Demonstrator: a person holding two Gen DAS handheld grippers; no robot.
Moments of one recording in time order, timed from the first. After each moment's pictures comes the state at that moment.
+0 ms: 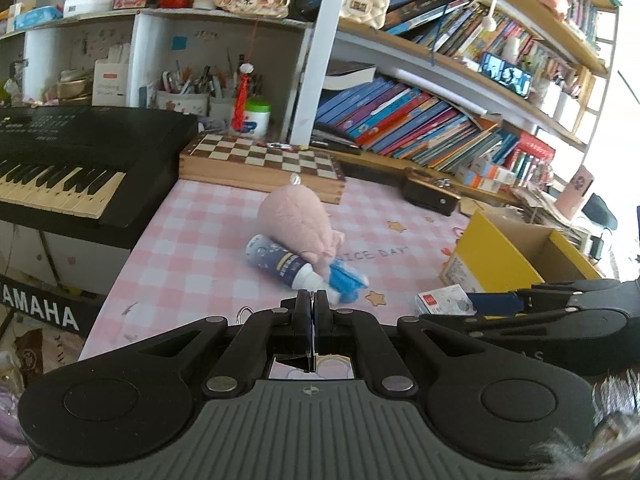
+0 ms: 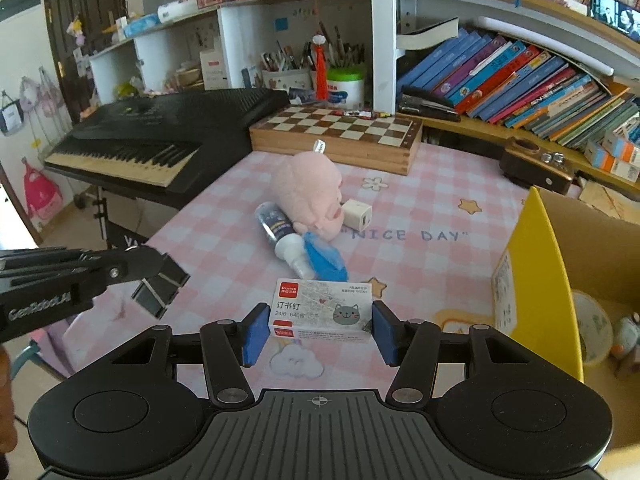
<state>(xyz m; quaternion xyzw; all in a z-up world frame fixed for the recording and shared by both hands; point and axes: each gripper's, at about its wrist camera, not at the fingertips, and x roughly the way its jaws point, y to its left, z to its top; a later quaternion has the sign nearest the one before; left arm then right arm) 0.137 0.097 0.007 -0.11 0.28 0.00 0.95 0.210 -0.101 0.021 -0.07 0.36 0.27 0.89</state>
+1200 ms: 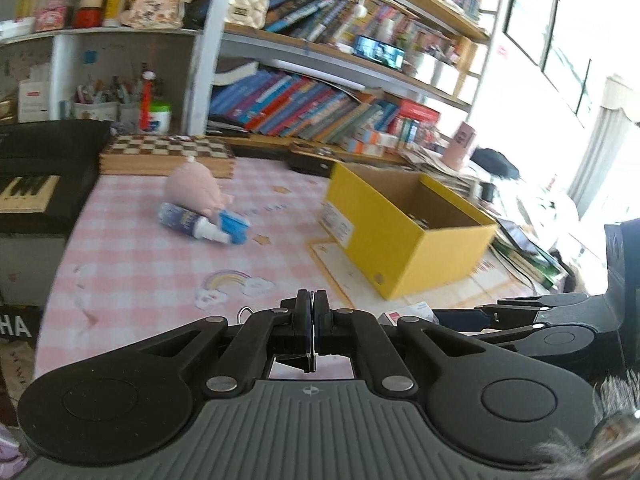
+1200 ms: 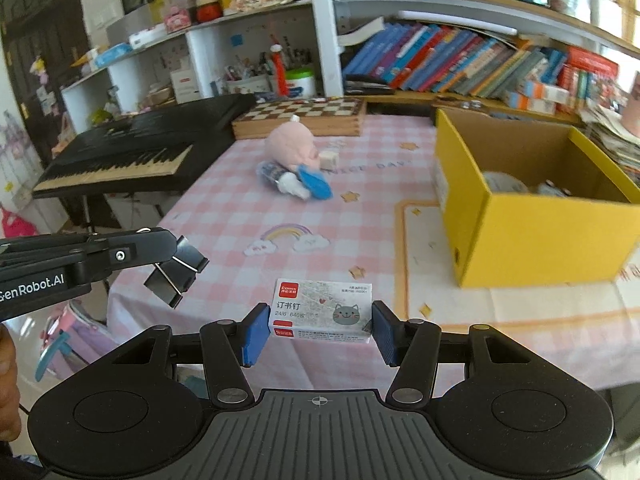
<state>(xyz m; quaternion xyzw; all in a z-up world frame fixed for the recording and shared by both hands) 0.017 0.060 0.025 -0.08 0.27 -0.16 0.94 0.052 -0.147 0.027 -0.01 0.37 0.18 0.91</state>
